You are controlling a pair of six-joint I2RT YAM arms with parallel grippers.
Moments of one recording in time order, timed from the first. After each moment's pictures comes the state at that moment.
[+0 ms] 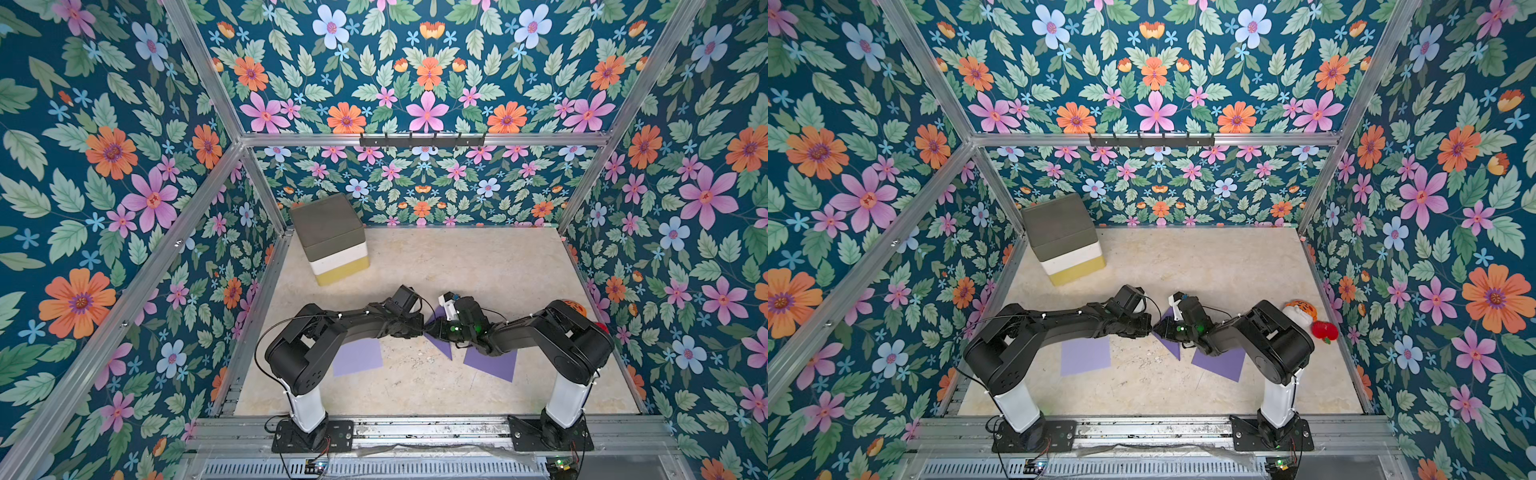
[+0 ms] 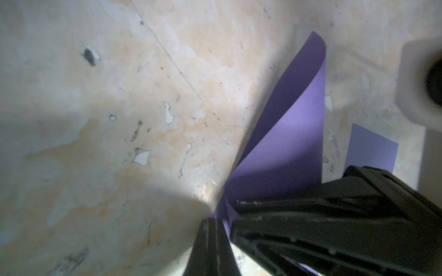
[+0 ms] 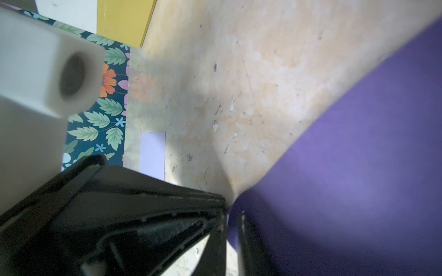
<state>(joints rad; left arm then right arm) -0.74 1.77 0.92 -0.18 0.17 -0.63 0.69 1.83 0.64 0.53 -0.41 0.84</state>
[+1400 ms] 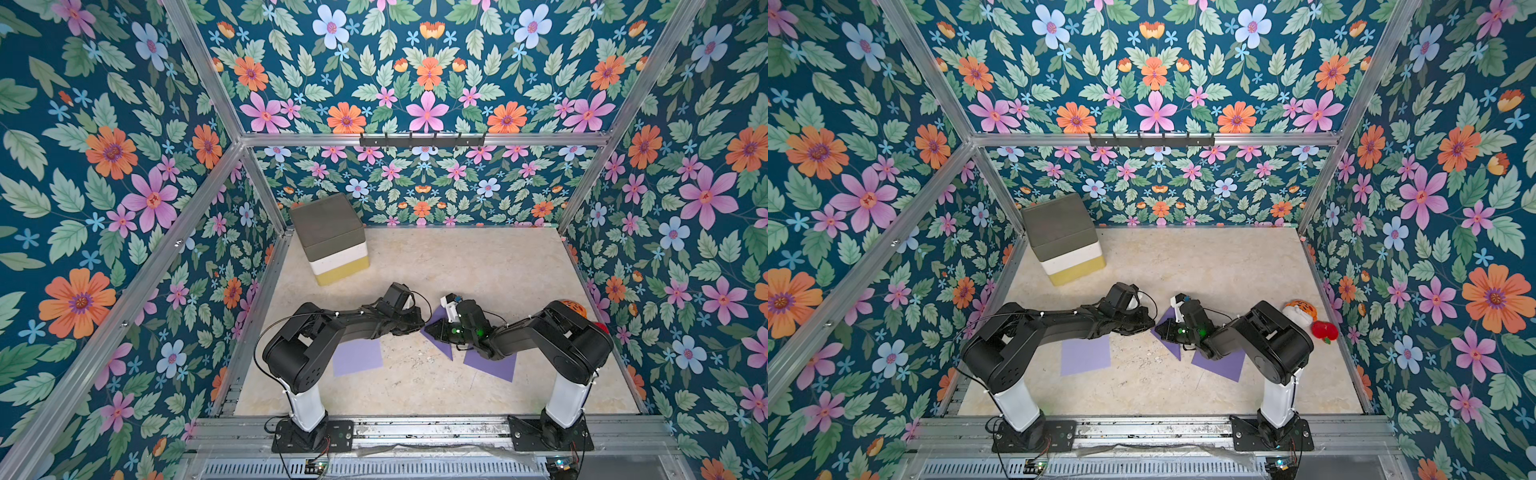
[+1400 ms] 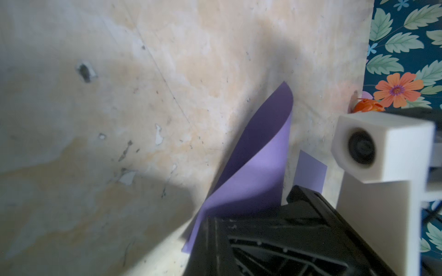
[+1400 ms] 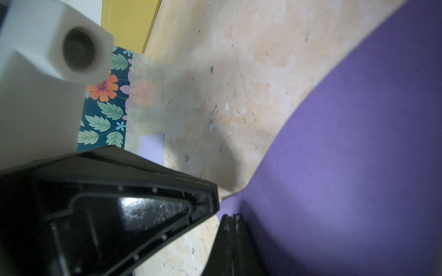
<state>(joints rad) -0.69 1.77 0.85 0.06 0.34 -0.81 0.70 1.84 0.60 0.59 -0.38 0.85</state>
